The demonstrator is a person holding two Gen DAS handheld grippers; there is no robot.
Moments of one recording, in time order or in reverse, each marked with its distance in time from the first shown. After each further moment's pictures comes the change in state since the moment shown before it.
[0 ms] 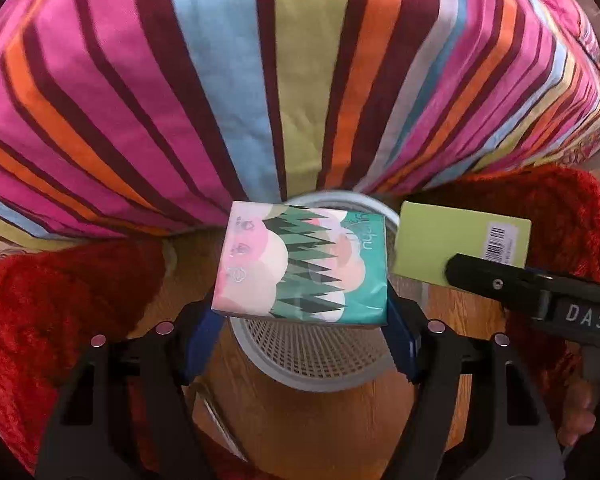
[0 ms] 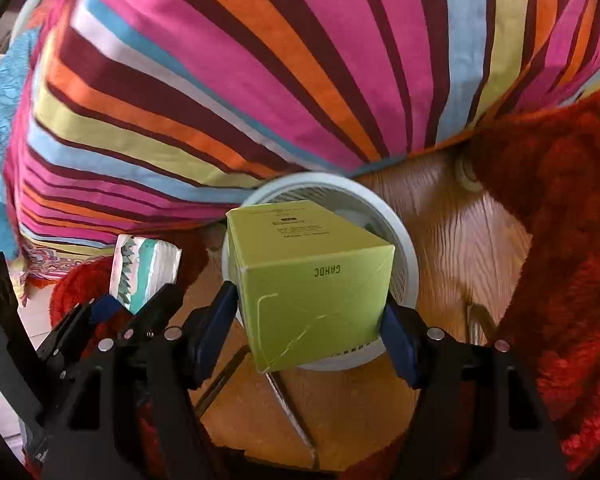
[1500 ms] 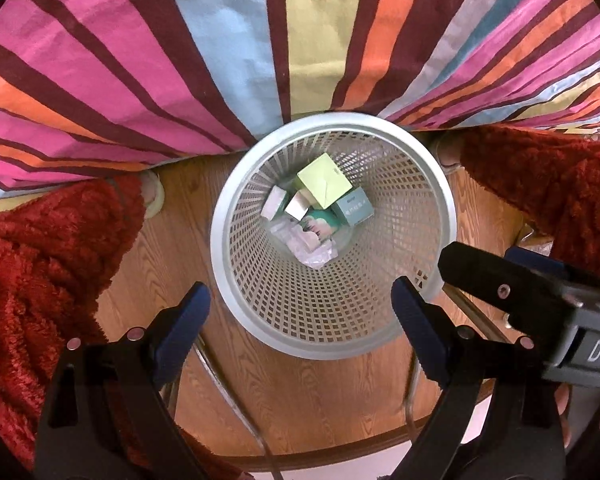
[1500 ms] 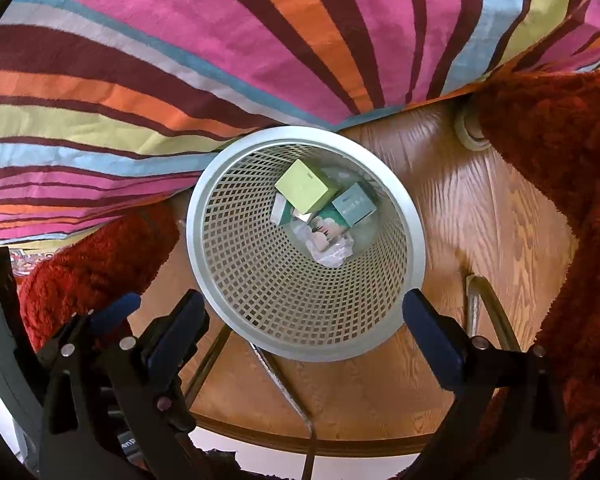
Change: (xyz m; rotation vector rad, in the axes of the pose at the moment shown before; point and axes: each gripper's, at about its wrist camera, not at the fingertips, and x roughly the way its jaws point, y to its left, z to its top) left arm 0.064 0.006 -0.003 -0.041 0.260 0.013; right arm 0.048 -0.004 0.004 0.022 0.144 -0.062
